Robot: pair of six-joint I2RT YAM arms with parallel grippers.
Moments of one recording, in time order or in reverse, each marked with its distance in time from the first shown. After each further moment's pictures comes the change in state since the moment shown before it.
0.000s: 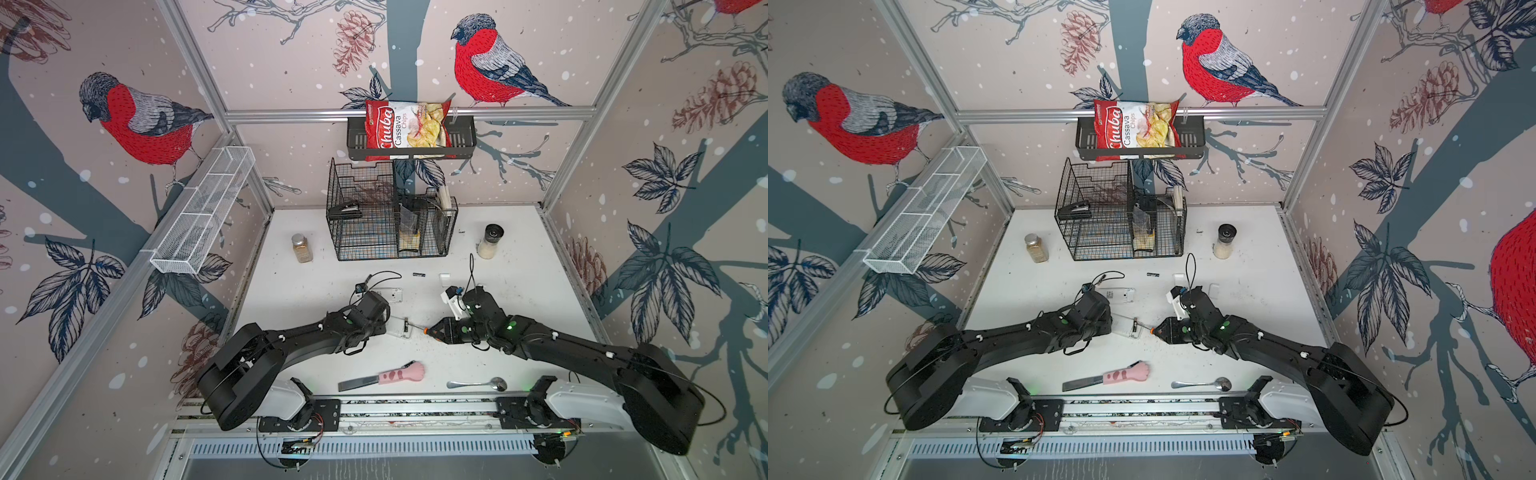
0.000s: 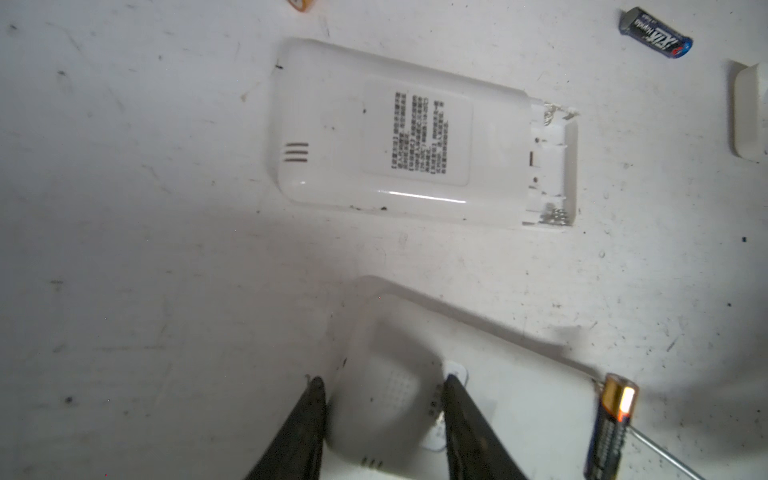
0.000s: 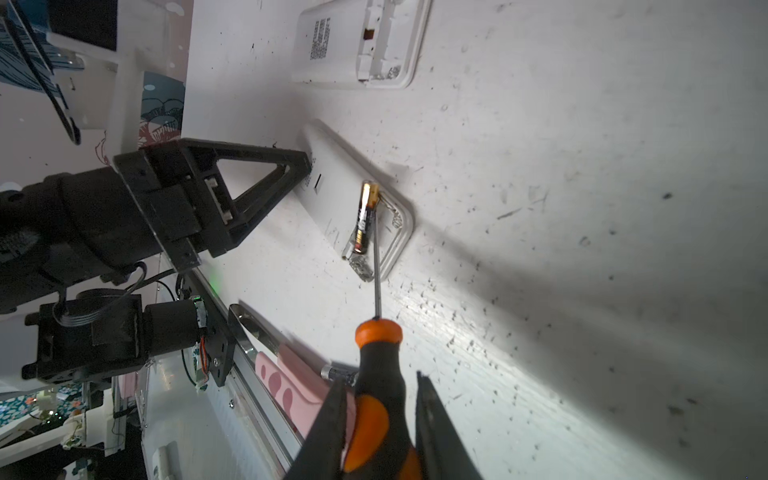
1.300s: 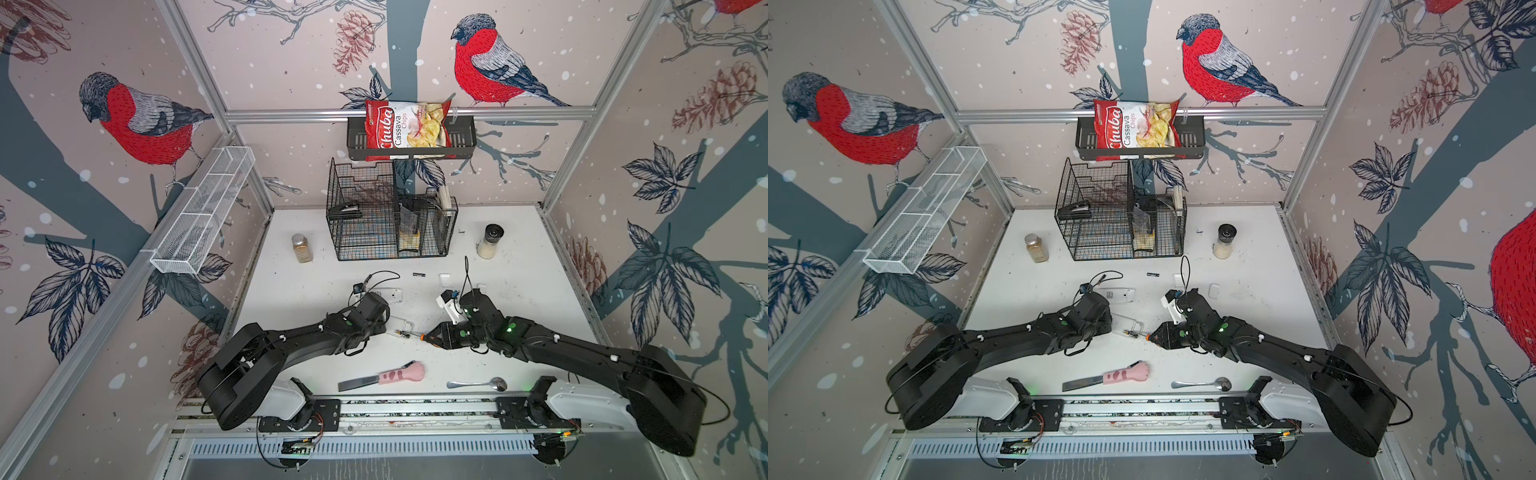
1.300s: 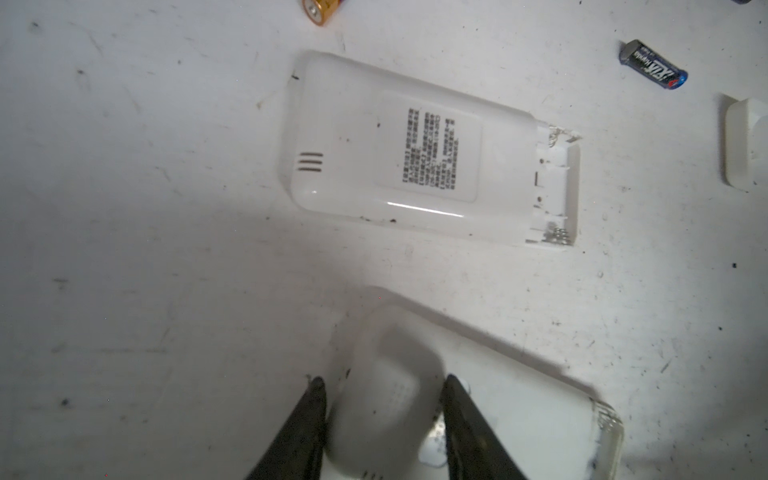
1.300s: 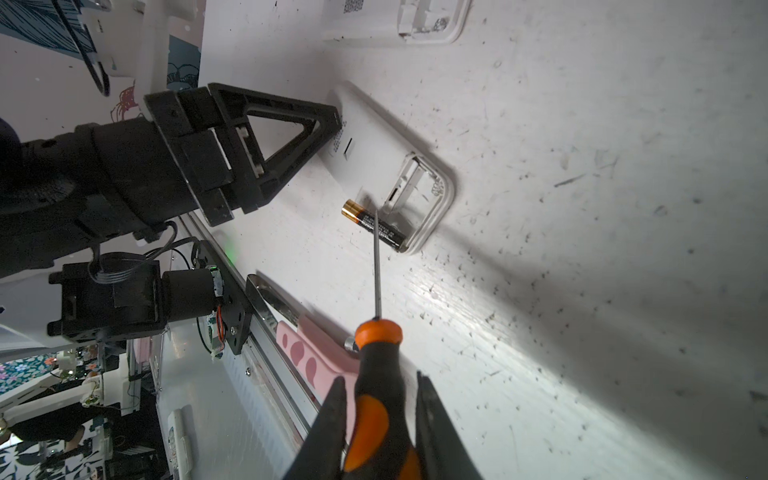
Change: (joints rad) left arm -0.001 0.003 -0.014 0.027 -0.025 -0.042; right arm 0.059 -0.025 0.015 -0.042 -0.026 0.007
